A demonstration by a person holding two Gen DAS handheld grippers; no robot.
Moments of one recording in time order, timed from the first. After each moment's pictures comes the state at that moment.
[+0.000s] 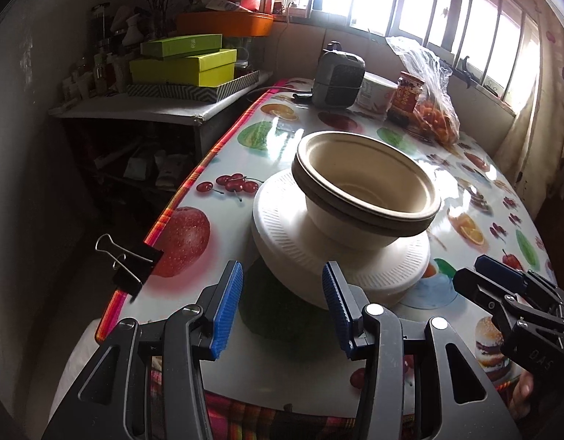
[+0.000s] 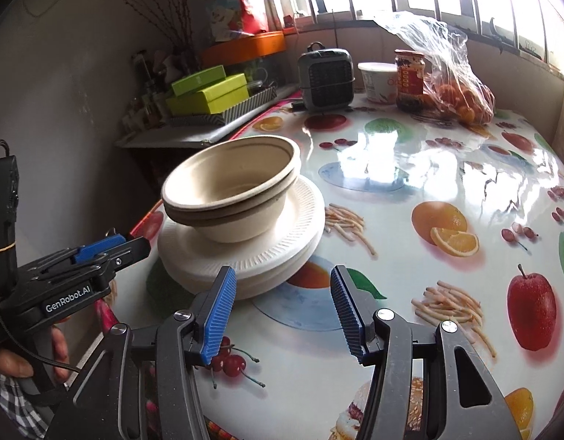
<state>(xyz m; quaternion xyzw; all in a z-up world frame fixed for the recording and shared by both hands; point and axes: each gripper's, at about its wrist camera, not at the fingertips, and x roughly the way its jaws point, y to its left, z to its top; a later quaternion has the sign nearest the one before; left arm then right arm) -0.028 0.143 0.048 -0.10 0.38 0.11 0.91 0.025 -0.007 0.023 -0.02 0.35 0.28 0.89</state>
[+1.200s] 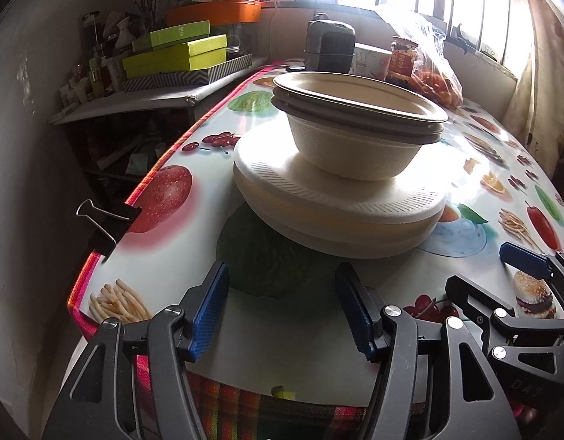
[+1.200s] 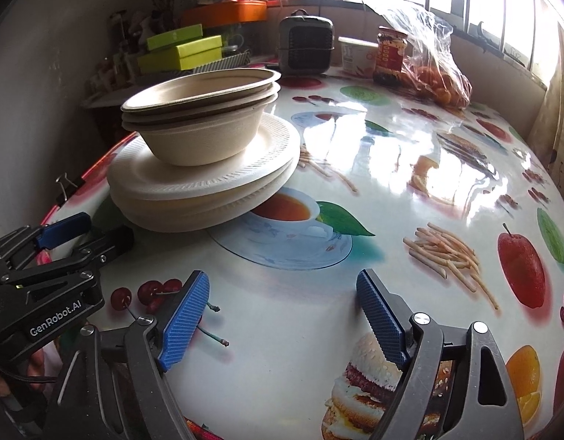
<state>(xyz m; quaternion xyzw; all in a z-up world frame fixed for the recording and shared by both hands) -0.033 0.116 0.001 -0.06 0.39 0.12 0.91 0.010 0.005 -0.026 -0.08 0.37 0.20 0.90</state>
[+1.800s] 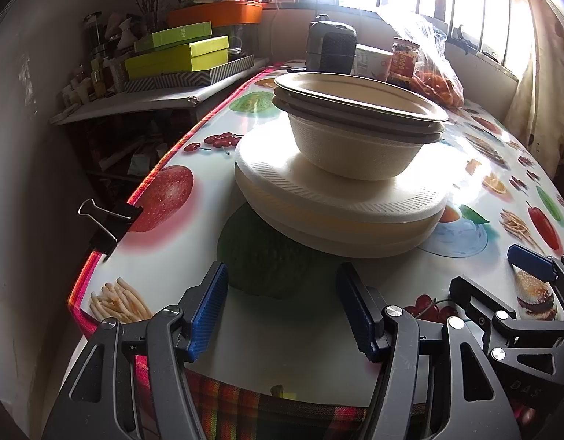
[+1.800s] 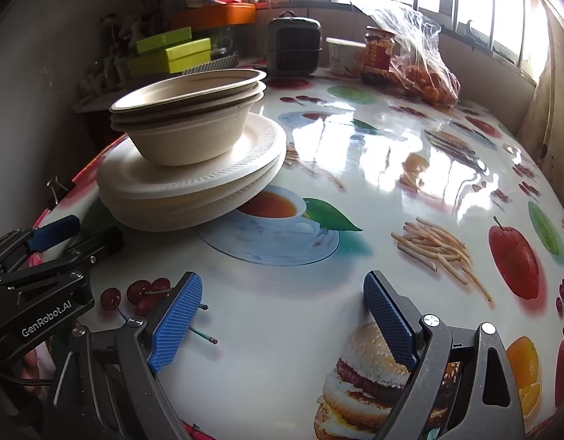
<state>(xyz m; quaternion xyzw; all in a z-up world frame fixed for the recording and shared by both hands) -0.032 0.114 0.000 -0.06 0.39 0.12 0.91 0.008 0.000 -0.028 -0.08 0.37 0.18 0.91</state>
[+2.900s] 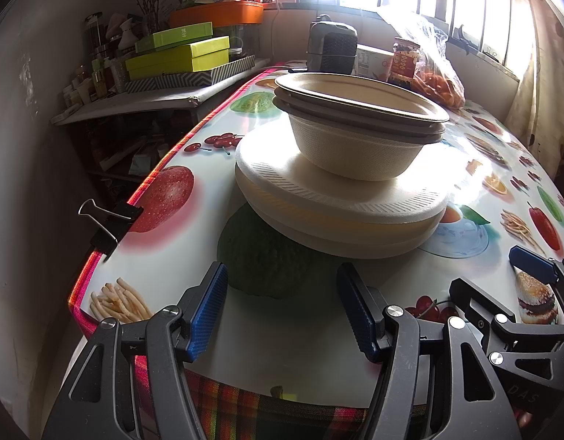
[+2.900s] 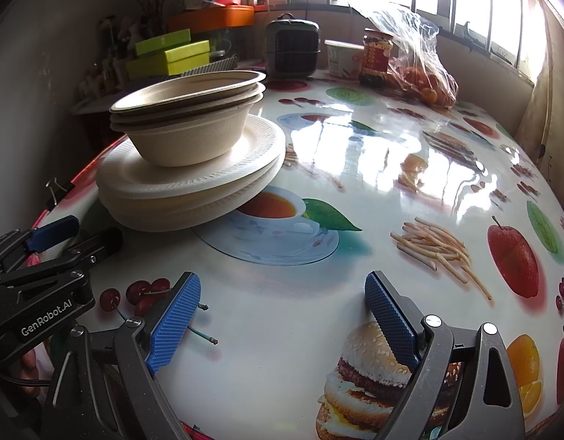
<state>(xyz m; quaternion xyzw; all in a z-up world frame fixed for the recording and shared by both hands) -0.032 0.114 0.000 -0.06 0.39 0.12 0.91 0.007 -0.001 -0.028 -0.08 0.36 0.18 0.91</state>
